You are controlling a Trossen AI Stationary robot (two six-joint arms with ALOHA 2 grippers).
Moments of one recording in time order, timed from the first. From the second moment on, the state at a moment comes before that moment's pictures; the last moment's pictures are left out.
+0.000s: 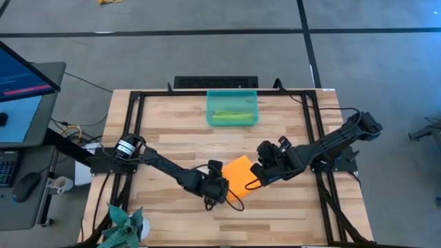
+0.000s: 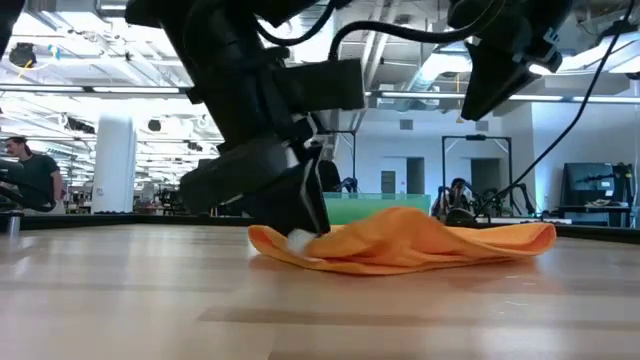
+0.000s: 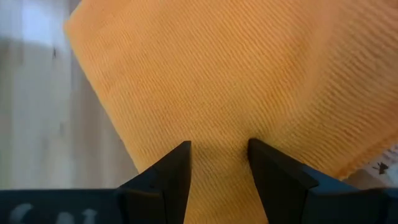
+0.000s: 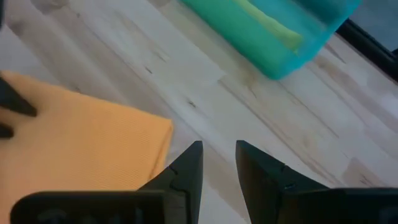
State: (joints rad) left arm -0.37 2.07 1.34 -0.46 -0.47 -0.09; right arm 0.43 1.51 1.13 -1.06 0.67 1.07
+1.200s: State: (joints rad) left arm -0.20 2.05 1.33 -0.05 -0.55 0.01; right arm 0.43 1.51 1.13 -1.04 0.66 1.07
